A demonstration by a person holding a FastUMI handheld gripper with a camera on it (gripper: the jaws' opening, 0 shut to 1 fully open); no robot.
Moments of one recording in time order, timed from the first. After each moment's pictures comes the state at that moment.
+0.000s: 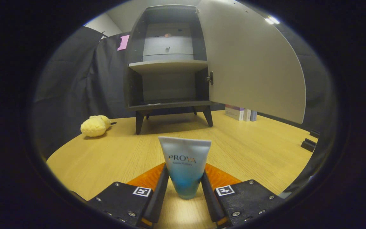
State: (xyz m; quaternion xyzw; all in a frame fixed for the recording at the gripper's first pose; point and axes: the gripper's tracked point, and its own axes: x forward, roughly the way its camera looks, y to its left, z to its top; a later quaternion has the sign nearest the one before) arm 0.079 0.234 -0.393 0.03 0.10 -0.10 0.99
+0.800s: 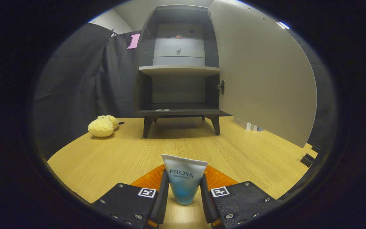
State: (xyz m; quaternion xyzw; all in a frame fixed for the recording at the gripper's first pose) arm 0.085 0.234 -0.357 0.01 0.10 -0.06 0.99
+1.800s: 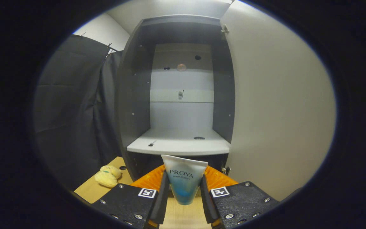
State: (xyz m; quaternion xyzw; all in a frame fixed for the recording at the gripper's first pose) arm 0.230 0.206 -0.057 -0.01 0.04 -0.02 1.00
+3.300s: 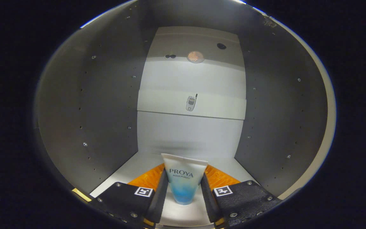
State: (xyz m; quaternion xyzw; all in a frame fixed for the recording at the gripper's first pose) arm 0.460 0.220 -0.020 -0.06 0.02 -0.02 1.00
